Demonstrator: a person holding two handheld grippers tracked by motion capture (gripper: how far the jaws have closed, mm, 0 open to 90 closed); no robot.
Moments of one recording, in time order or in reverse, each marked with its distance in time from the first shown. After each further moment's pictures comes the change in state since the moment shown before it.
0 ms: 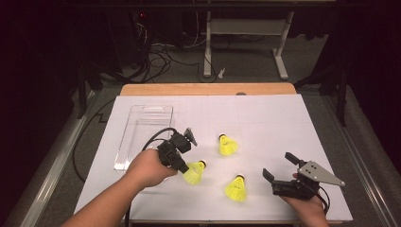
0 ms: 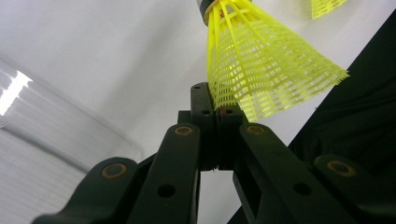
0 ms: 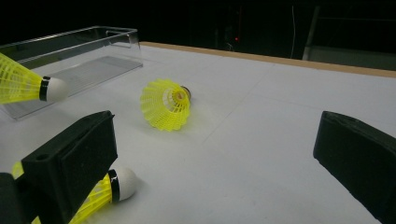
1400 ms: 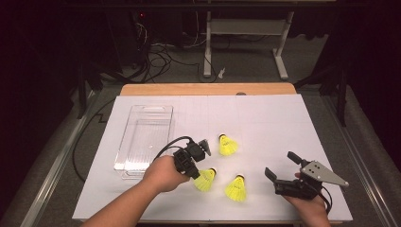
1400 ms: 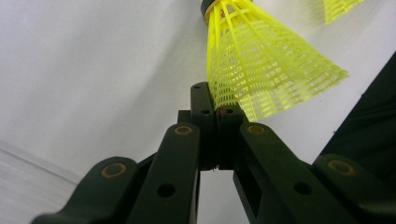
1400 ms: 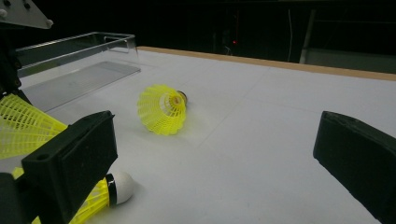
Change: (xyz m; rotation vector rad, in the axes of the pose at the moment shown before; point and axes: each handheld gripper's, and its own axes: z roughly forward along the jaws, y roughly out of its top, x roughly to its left) left arm -0.015 0.021 0.047 0.041 0.004 0.074; right arm -0.003 0.002 -0.004 -0.014 -0.007 0.007
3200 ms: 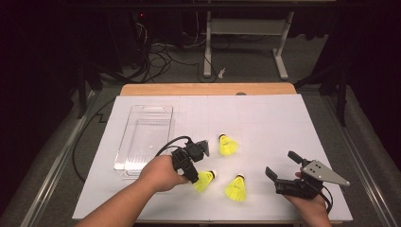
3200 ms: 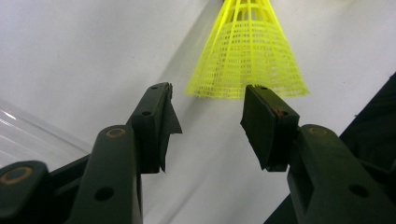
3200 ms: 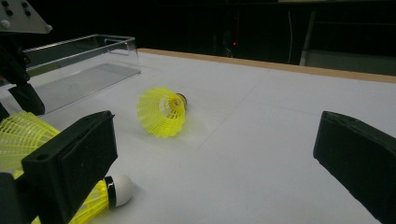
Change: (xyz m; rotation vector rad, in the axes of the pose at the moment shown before) left arm 0.000 0.000 -0.001 0.081 0.079 -0.008; right arm -0.002 0.001 -0.001 -0.005 0.003 0.003
